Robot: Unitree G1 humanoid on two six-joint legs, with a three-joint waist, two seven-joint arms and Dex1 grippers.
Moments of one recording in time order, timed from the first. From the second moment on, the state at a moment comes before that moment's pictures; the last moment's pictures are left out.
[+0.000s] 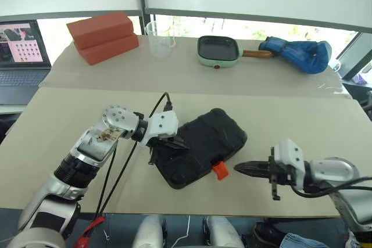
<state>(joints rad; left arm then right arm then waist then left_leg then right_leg) -0.64 0.68 -0.39 -0.09 -0.19 0.31 -1.30 0.02 -0.84 0.00 -0.41 0.48 0.27 1.08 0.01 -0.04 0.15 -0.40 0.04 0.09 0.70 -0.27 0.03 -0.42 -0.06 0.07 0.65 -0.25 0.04</state>
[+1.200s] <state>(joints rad) -0.63 0.62 -0.40 -0.02 -0.13 0.24 -1.26 0.08 -0.66 0.19 -0.36 0.27 0.32 0.87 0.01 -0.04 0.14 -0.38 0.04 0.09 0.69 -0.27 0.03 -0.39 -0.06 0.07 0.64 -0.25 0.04</state>
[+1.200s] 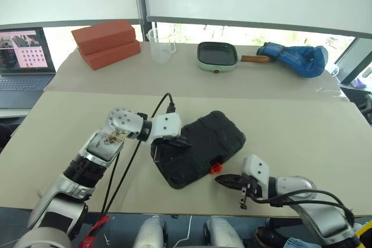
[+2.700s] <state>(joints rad) -0.71 0.54 -0.41 0.11 -0.07 0.14 -1.38 0.45 -0.37 0.11 -0.49 0.28 0.18 0.59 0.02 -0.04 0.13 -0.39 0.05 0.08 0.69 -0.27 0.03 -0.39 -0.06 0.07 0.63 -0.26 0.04</state>
